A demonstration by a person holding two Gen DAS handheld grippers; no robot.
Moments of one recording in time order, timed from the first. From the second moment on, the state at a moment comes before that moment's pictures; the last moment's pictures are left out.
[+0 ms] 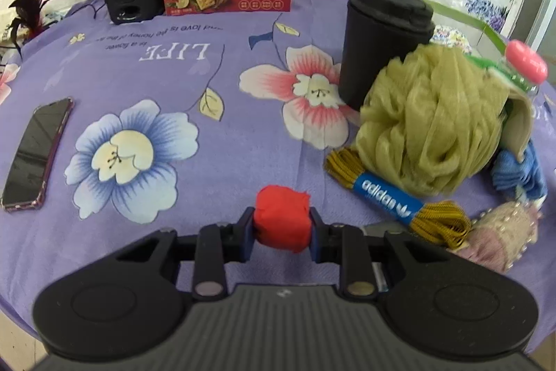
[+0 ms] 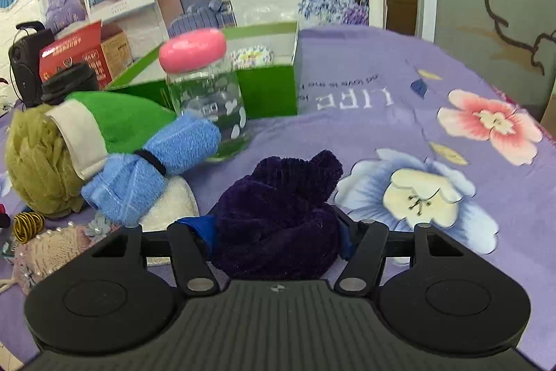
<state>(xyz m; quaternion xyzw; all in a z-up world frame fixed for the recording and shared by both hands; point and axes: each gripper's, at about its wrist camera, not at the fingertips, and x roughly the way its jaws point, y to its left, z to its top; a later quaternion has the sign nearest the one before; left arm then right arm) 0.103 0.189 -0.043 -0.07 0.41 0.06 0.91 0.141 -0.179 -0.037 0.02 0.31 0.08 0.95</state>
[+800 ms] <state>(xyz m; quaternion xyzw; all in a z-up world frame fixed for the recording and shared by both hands) 0.300 0.109 0.108 -0.03 0.29 -0.02 0.96 0.320 -0.157 0.093 -0.01 0.19 0.18 0.97</state>
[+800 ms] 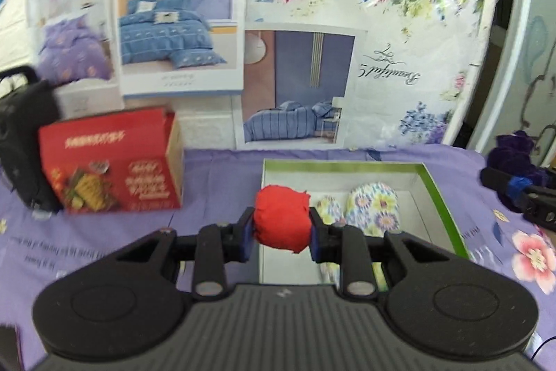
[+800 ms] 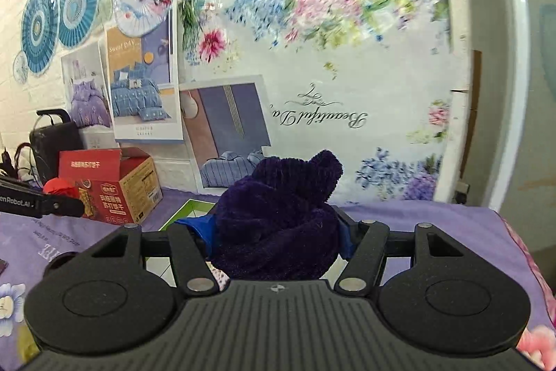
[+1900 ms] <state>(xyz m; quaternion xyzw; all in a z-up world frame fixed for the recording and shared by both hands) 0.218 0.106 0.103 -0.01 0.27 0.00 0.96 0.272 -0.162 0.081 0.05 0.21 0.17 0.96</state>
